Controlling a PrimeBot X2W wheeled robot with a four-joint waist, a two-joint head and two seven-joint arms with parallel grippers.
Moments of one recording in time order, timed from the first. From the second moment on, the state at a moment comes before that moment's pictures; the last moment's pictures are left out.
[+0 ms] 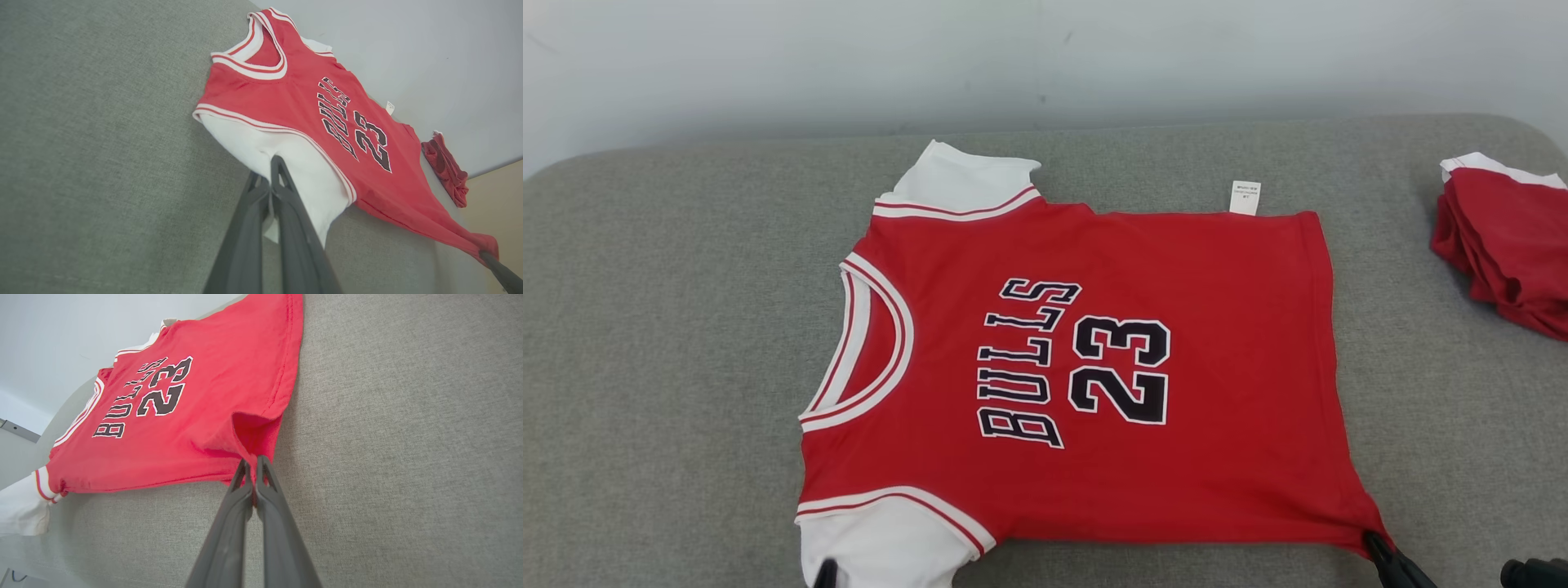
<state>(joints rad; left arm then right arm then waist) 0.22 0.30 -0.30 -0.05 -0.85 0.05 -0.26 0.22 -0.42 0.19 0.01 0.78 0.13 0.00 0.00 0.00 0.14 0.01</state>
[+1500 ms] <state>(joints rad) -0.26 0.32 -0.30 0.40 -0.73 -0.04 -0.26 -0.06 -0.34 0.24 0.25 0.69 0.13 -0.07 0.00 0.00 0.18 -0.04</state>
